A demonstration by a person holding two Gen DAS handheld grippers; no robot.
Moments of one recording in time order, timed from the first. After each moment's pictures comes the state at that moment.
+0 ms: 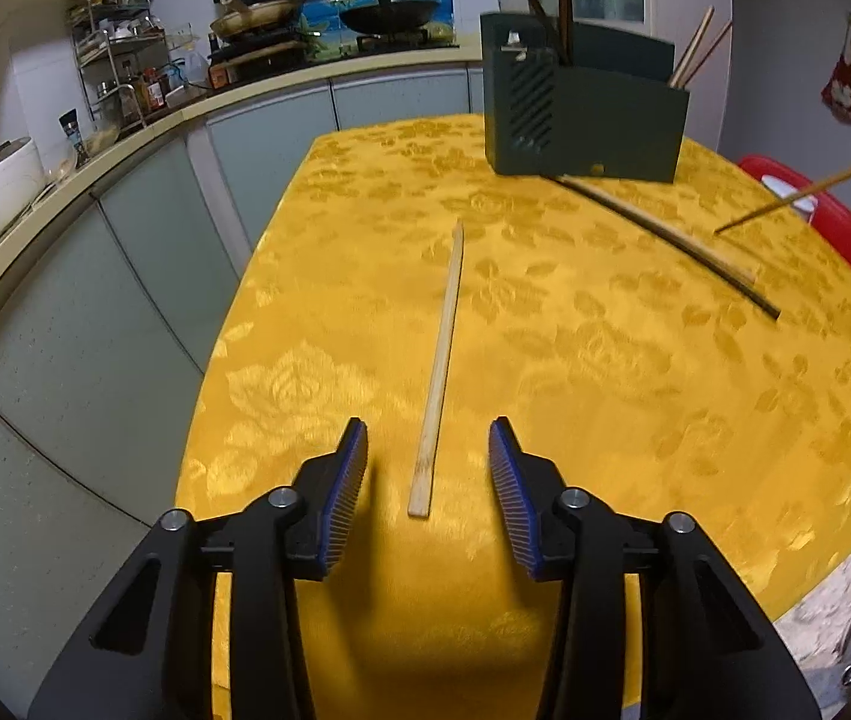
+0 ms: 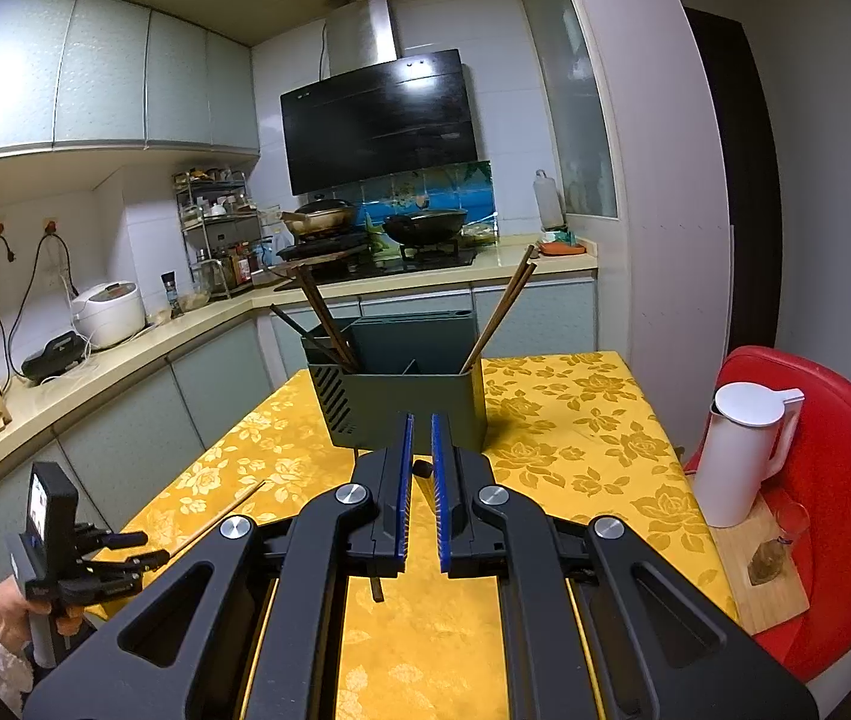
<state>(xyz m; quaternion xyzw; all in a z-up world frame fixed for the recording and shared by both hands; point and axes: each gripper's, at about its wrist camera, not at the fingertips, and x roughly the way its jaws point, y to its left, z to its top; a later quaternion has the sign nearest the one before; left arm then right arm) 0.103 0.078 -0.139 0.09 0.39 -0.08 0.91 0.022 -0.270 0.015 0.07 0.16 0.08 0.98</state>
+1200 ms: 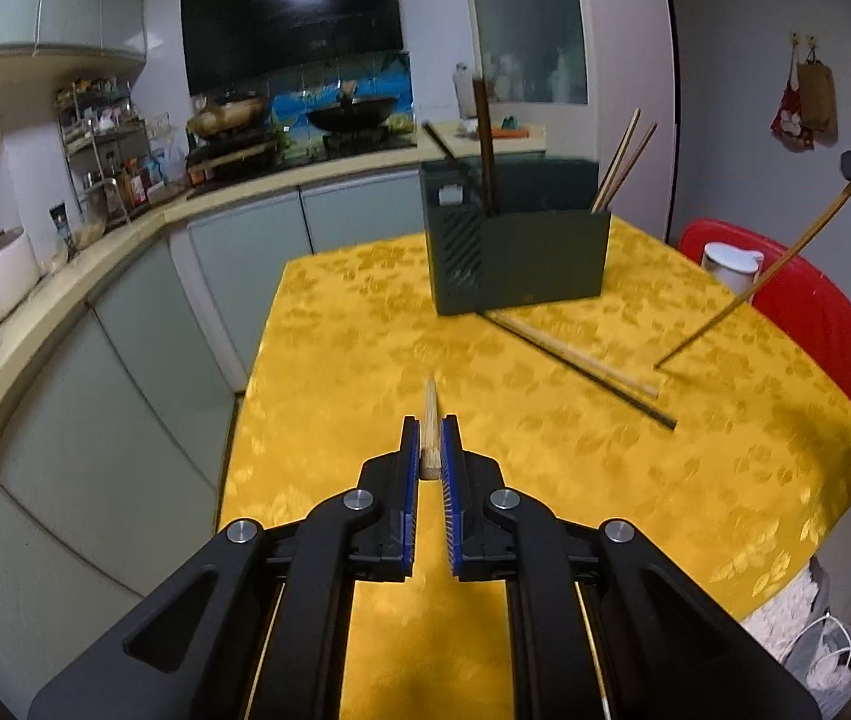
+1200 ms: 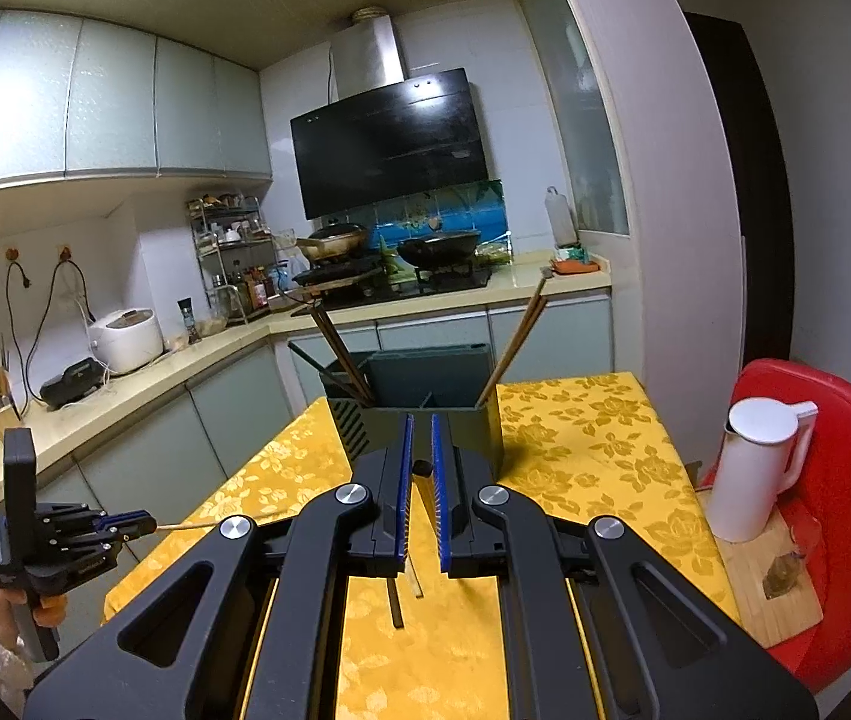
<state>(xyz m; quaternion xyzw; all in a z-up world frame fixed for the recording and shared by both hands) 0.079 0.041 -0.038 0.10 0.29 -0.13 0.94 0.028 -0.276 0.040 0.08 0.14 0.10 0.98</state>
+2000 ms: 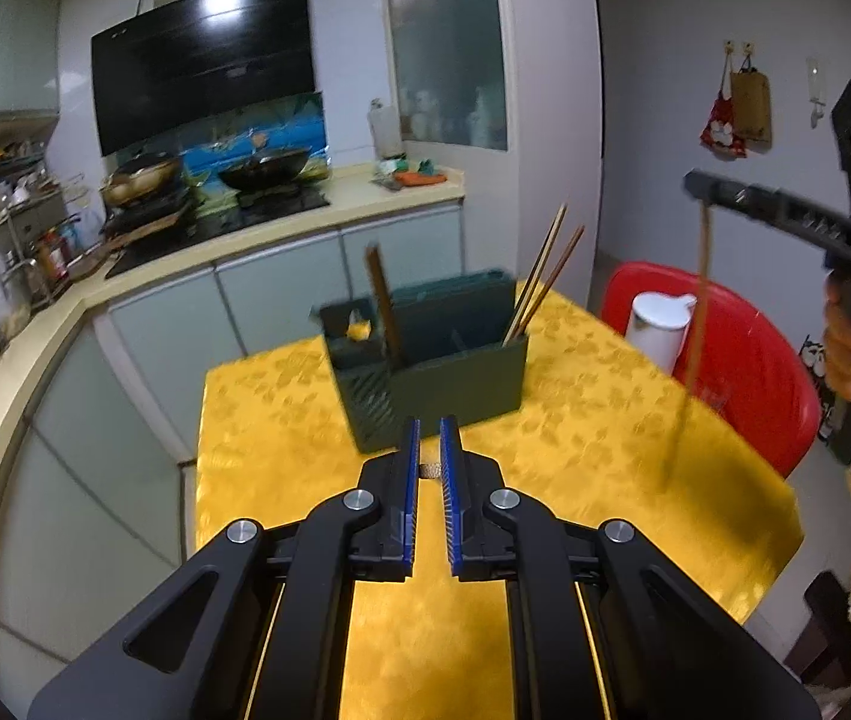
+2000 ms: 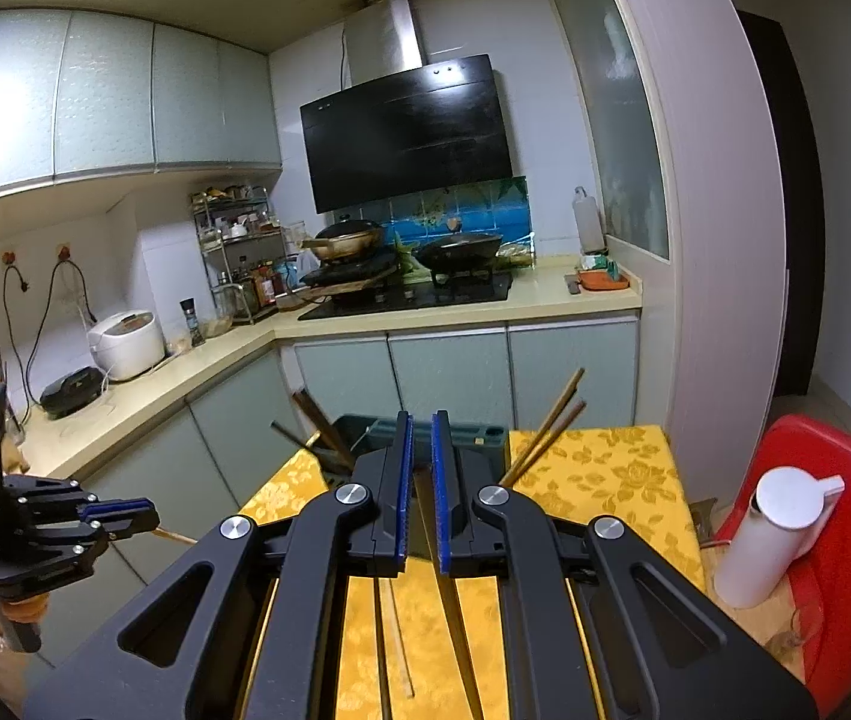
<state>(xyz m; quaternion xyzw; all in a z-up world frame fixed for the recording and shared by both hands) 0.148 -0.027 0.074 0.12 0.27 -0.23 0.93 0.141 -0.280 0.108 0.08 0.16 0.13 0.98</state>
